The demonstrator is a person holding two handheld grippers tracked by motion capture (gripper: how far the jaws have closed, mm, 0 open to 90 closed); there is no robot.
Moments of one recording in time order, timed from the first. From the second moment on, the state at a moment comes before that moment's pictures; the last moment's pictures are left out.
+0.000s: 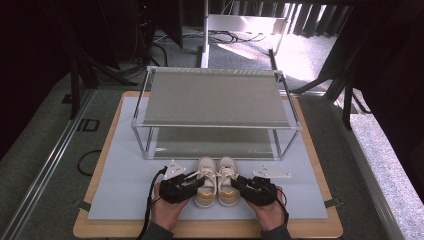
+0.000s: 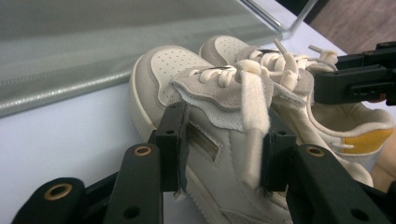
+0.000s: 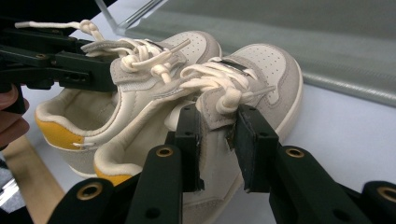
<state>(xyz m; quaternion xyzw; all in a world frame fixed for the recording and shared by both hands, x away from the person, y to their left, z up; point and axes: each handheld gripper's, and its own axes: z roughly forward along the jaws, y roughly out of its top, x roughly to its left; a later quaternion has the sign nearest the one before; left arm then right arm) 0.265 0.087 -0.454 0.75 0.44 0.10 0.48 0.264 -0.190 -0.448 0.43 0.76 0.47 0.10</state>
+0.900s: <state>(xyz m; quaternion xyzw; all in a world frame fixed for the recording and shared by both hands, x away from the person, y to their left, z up) 0.310 0.076 -0.448 0.72 0.45 0.14 0.50 0.308 -0.191 -0.445 0.43 0.74 0.50 0.14</state>
